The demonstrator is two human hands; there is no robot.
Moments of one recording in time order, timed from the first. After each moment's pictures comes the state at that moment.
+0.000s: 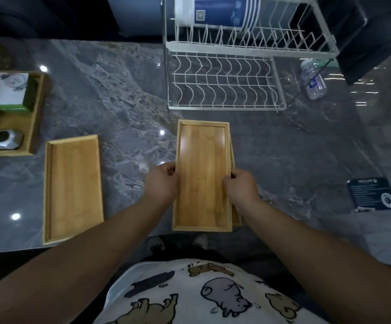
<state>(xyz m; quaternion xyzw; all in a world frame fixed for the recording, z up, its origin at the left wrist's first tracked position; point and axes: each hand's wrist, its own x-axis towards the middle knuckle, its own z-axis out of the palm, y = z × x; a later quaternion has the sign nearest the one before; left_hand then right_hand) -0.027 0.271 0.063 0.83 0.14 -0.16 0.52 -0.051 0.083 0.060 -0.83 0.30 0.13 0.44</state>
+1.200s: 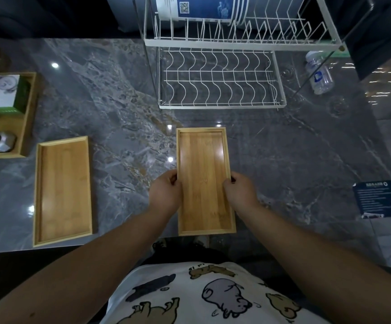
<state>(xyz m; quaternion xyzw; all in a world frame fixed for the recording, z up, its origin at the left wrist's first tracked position) -0.032 0.227 0.030 0.86 0.16 -0.15 0.46 -0.045 0.039 0.023 -0.83 0.28 0.14 0.45</state>
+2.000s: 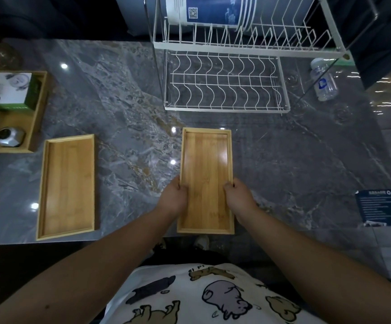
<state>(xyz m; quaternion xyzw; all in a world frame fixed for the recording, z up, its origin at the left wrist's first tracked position) -0.040 0.220 0.025 0.78 0.18 -0.28 0.52 -0.048 0.045 0.018 -0.77 0.31 0.20 0.52</state>
